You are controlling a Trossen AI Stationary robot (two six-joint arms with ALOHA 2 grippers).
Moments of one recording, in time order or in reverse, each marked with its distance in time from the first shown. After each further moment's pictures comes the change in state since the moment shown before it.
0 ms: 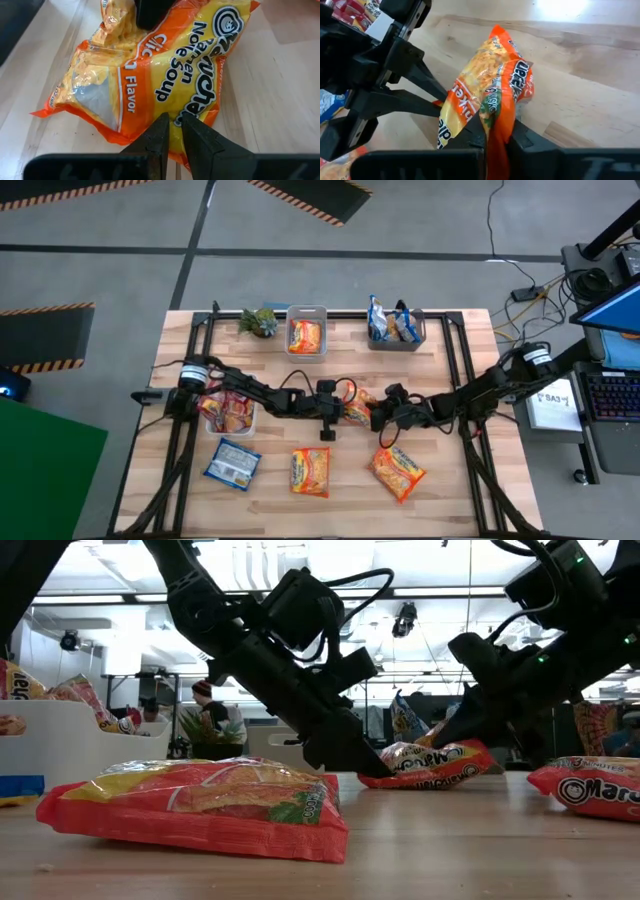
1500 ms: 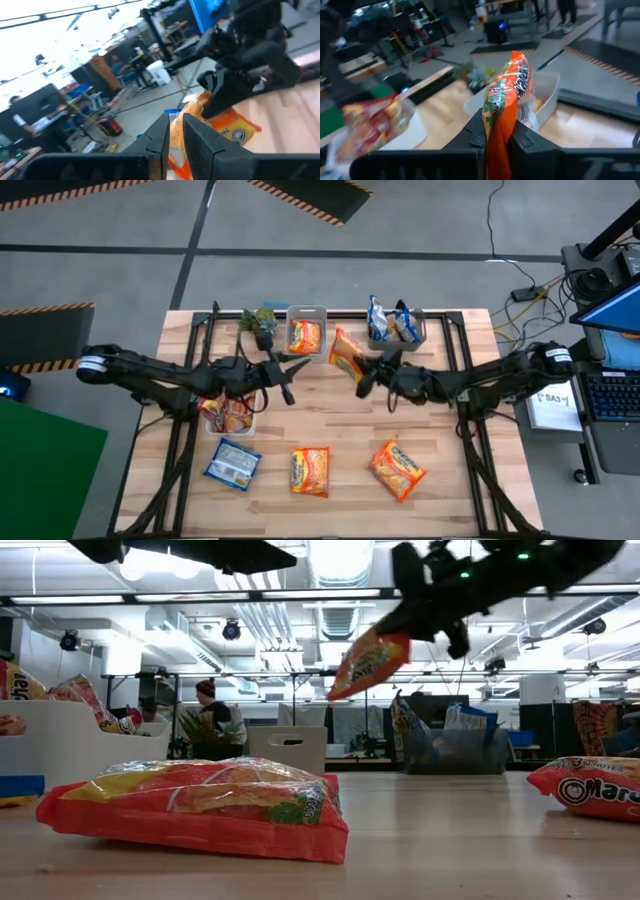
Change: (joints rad) left arm 0.003 -0.848 -0.361 0.215 -0.293 0.428; right arm -0.214 -0.177 0.270 0.021 0.111 -0.614
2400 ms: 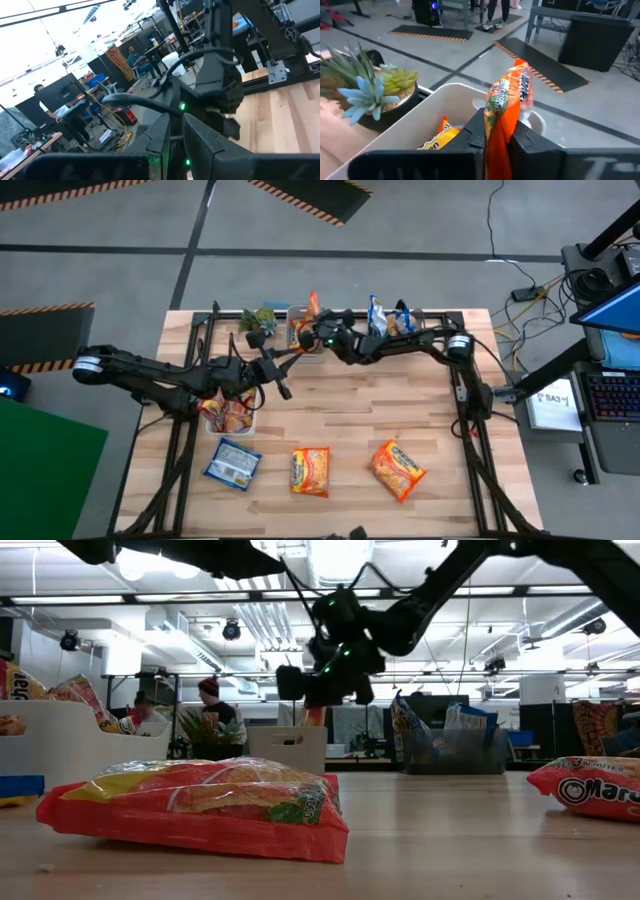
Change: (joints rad) left arm 0.000 -0.047 -0.033 -0.004 -0.102 0.011; right arm -0.357 0.766 0.742 -0.139 -0.006 -0.195
